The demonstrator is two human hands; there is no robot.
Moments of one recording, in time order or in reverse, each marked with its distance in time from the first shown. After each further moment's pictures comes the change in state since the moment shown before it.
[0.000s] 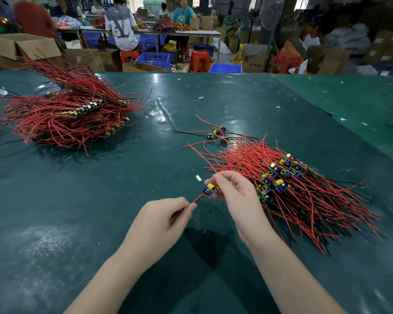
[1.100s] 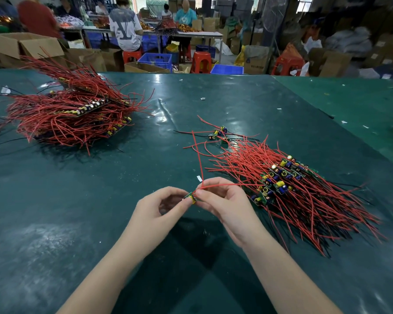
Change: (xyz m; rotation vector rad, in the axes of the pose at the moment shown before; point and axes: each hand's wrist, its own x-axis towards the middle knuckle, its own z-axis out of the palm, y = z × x) left_hand 0.005 0.000 -0.005 -0.474 0.009 -0.339; right_hand -0.009 0.003 0.009 0.169 -0.186 0.096
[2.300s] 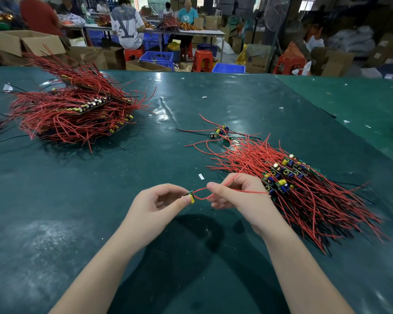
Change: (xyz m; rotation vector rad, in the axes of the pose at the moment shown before) left_hand 0.001 0.006 -0.011 -0.119 -0.053 -0.083; right_hand 0.001 -0.022 -0.022 -0.255 -0.022 0.010
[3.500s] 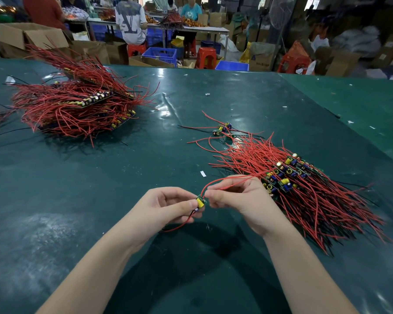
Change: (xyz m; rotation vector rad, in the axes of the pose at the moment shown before) left_hand -0.004 0.008 -0.001 -0.275 -0.256 -0.183; right_hand -0.001 0.006 -0.001 0.018 -0.128 -0.080
